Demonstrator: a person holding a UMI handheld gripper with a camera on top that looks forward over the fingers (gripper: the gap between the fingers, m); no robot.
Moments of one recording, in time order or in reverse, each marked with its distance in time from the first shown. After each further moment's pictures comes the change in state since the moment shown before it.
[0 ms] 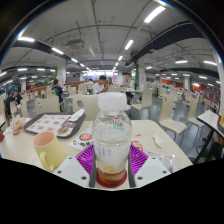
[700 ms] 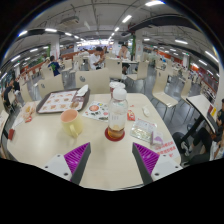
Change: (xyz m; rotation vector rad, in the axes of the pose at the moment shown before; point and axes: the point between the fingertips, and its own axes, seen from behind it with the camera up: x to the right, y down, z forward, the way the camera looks) arm -0.028 0.014 -0.175 -0.379 0.054 0.011
